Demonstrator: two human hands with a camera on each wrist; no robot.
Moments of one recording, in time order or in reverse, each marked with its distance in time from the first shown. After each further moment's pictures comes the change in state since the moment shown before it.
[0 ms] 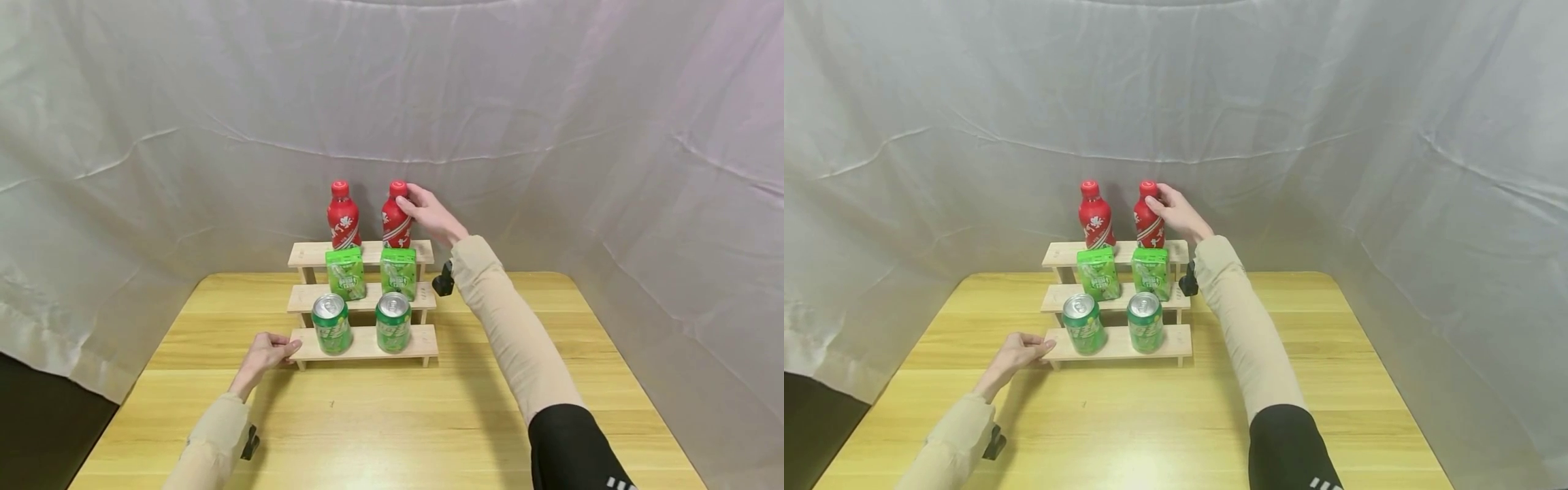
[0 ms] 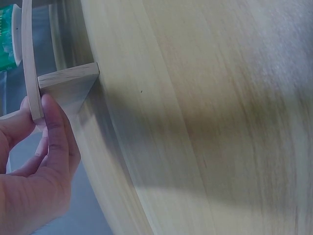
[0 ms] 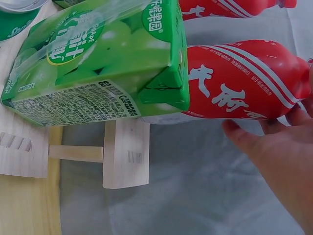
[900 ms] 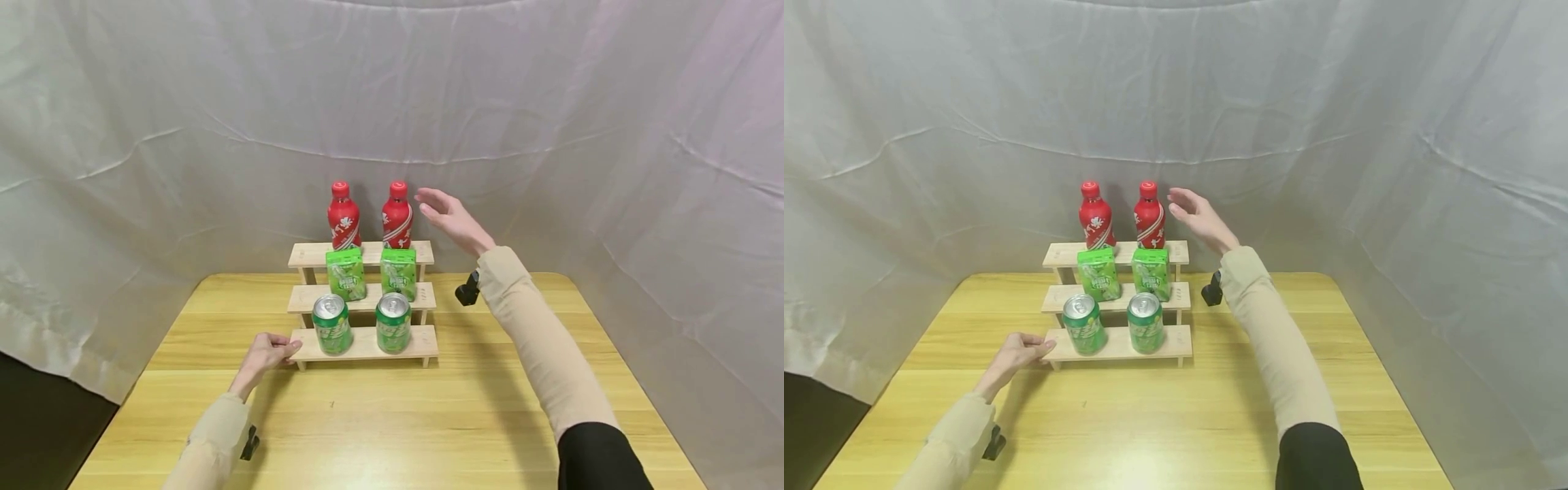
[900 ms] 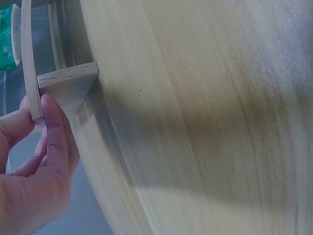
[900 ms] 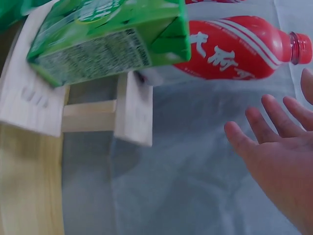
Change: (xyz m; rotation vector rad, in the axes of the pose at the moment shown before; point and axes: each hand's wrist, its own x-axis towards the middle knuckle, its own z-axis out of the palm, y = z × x) left_hand 0.002 0.000 0.002 -0.004 -0.008 0.011; right_hand -0.038 0.006 -0.035 -0.116 0.022 -0.029
